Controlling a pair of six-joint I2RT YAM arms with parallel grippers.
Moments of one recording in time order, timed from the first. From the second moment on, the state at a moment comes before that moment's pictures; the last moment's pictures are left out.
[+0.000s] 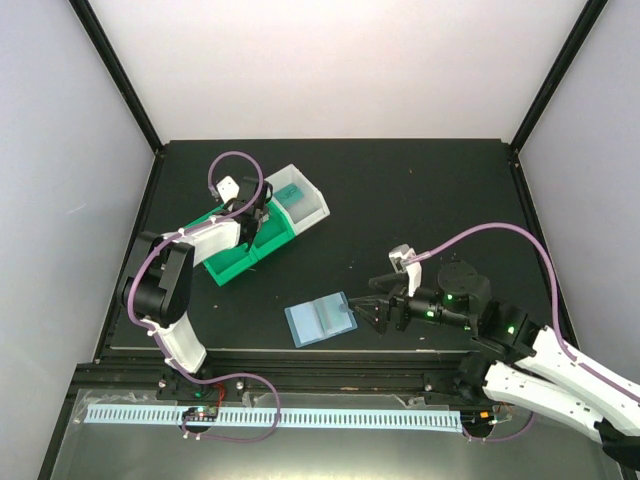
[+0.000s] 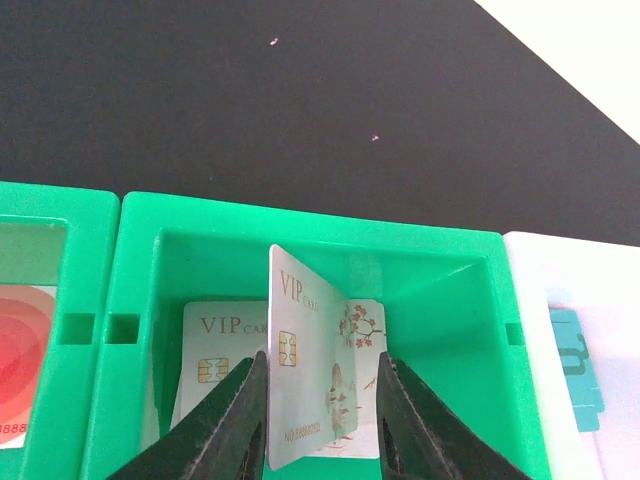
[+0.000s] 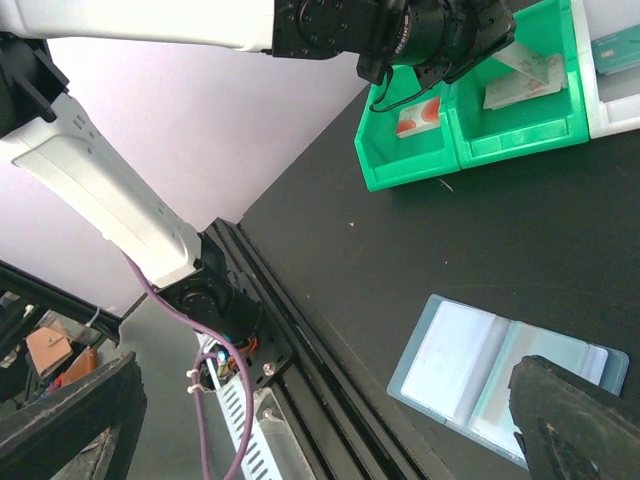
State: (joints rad) left arm -0.31 1.74 1.03 -0.08 -0.51 -0.93; right arm 0.98 0.63 0.71 -0.41 -0.24 0.56
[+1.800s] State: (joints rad) left arm -0.33 0.93 0.71 -0.51 0.44 -0.47; right arm 0.98 0.75 0.59 -0.40 0.01 0.52
